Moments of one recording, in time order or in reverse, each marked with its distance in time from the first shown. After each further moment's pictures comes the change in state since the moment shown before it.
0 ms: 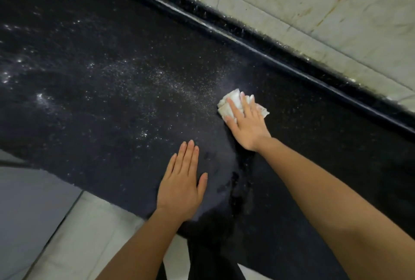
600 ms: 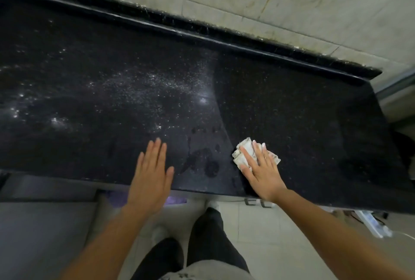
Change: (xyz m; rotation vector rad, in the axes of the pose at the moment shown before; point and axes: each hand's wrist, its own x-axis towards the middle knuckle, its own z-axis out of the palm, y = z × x) left_hand -0.055 -0.139 -0.031 -0.012 0.022 0.241; right_hand -0.212 -0.061 0.104 0.142 0.050 0.329
